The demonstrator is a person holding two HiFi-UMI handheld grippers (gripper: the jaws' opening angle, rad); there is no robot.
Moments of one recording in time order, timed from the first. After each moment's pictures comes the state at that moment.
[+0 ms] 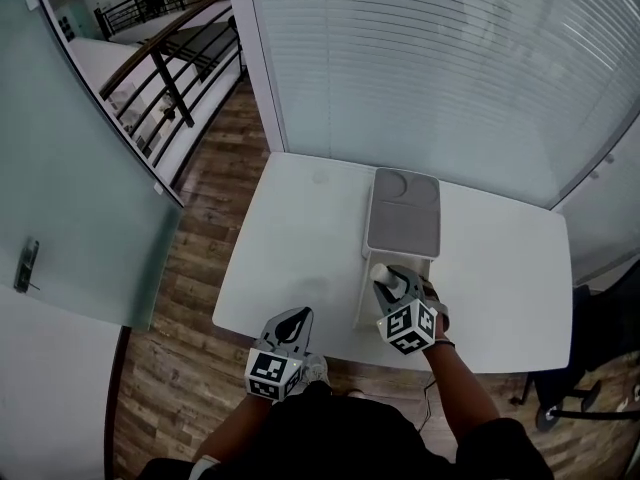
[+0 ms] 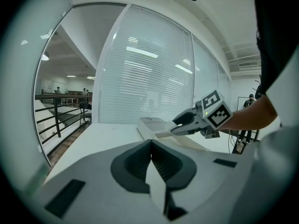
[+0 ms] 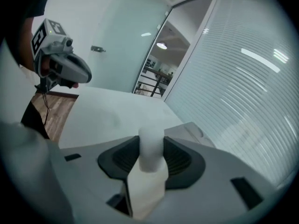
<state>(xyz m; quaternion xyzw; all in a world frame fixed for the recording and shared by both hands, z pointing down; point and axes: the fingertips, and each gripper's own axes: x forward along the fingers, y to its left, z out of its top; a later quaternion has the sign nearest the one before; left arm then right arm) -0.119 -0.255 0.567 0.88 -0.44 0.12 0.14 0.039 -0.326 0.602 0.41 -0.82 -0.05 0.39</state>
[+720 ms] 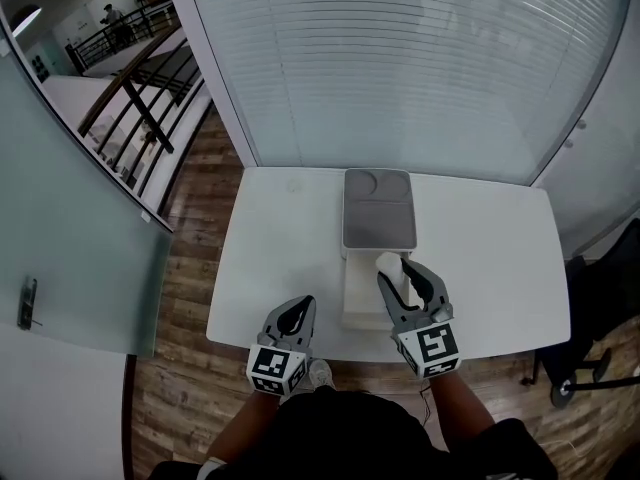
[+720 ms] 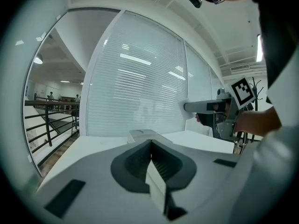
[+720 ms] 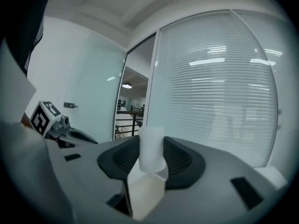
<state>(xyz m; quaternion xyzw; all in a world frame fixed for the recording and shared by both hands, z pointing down) -0.068 -0.277 0.520 0.90 -0.41 0.08 0.10 0.085 -0.288 0.438 0.55 -0.83 0.00 0.08</state>
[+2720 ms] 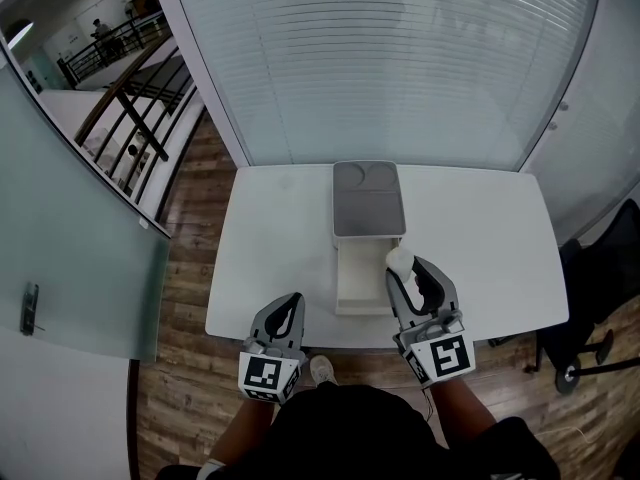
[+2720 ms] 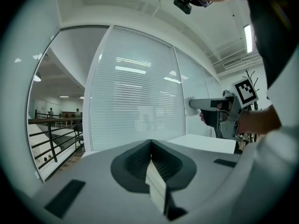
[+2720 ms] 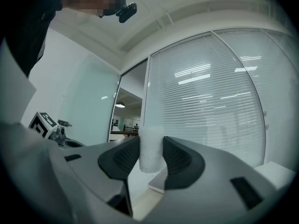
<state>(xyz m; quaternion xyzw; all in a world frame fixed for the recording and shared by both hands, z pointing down) -0.074 -0.240 0.469 0.90 -0.43 0.07 0.02 0.107 -0.229 0.378 0.59 -0.81 -0.06 -0.04</state>
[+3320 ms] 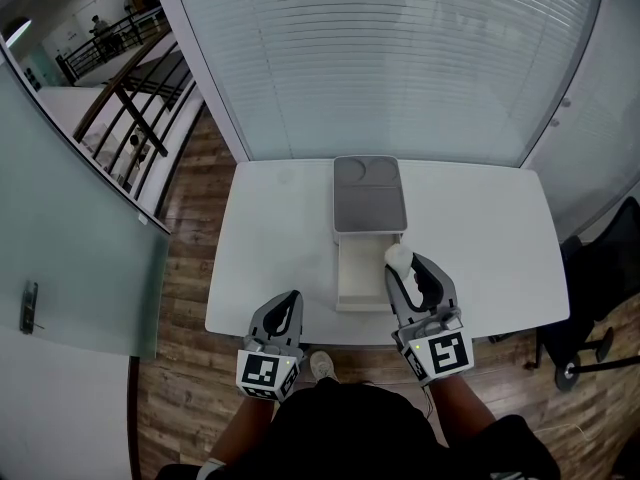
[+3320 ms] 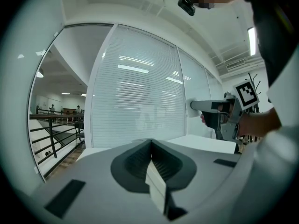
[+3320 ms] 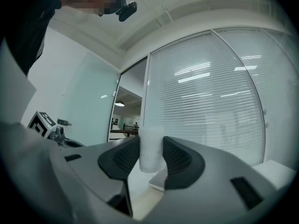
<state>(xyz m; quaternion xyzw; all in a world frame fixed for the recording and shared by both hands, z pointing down) -0.081 -0.244 0.475 0.90 -0.43 0.06 0.04 0.104 -0.235 0.383 0.59 -0.80 -0.05 -0.03</state>
